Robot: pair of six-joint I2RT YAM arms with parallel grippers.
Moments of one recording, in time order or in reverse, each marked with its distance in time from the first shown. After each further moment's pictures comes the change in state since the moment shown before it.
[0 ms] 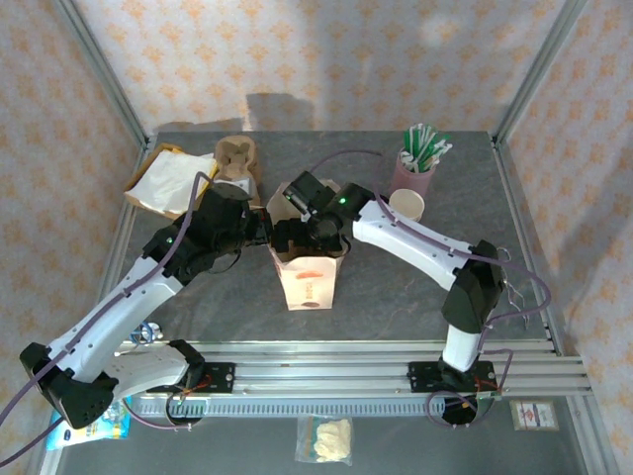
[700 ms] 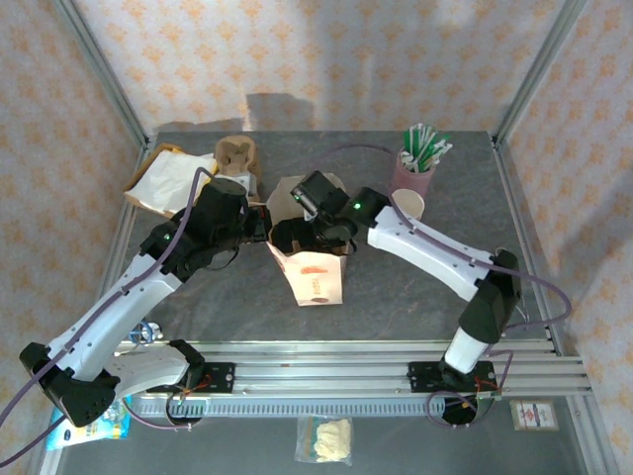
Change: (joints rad) left arm 0.013 0.015 0.046 -0.032 0.005 0.063; right arm 0.013 -0.123 -0.072 0.081 0.017 -0.100
